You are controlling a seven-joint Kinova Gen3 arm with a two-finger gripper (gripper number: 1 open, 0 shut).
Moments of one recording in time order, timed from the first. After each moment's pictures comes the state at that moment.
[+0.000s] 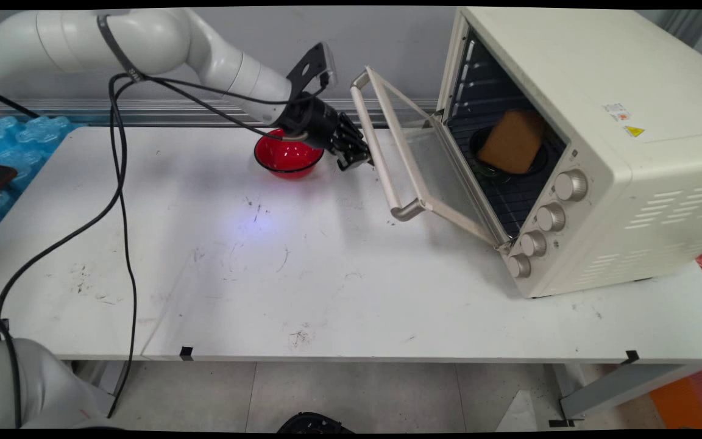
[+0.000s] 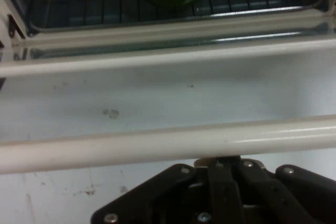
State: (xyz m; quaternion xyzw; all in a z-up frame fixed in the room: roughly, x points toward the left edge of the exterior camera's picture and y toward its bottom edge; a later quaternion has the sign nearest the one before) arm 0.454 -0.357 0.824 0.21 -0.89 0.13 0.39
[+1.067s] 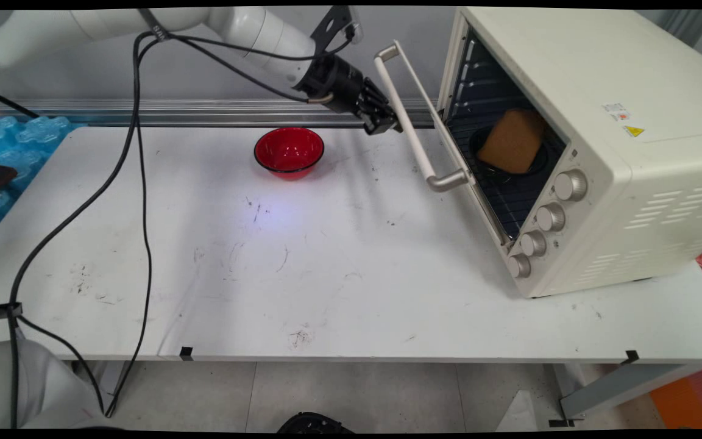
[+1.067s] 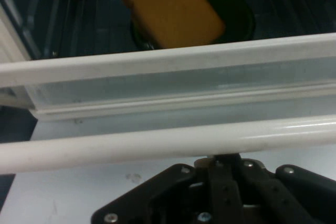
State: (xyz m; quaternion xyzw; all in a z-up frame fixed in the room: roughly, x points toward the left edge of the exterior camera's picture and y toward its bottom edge) arm 0.433 -0.399 0.867 0.20 -0.88 0.13 0.41
